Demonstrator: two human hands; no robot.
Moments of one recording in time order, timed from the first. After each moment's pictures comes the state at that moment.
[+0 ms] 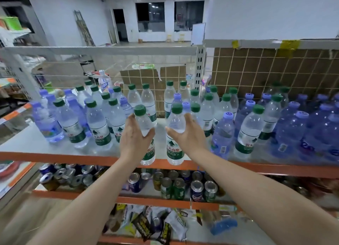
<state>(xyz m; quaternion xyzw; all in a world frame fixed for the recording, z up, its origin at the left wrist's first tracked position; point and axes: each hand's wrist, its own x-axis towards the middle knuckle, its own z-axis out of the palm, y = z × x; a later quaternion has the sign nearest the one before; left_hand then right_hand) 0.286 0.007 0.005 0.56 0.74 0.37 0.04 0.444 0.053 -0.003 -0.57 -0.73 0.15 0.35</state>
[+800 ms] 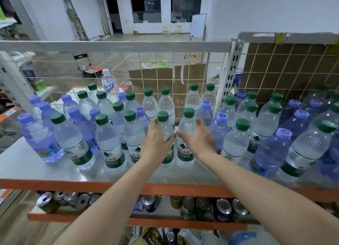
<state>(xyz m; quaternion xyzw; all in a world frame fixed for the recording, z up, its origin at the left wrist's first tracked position) 0.212 0.126 -0.026 0.61 0.70 0.35 0.13 0.350 0.162 -0.032 -0.65 -0.67 0.18 0.31</state>
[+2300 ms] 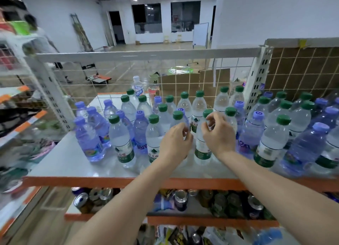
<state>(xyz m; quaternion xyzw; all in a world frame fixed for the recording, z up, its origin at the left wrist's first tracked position) 0.124 0.072 0.011 0.67 0.64 0.35 0.12 0.253 0.108 0.002 -0.59 -0.65 0.05 0.47</state>
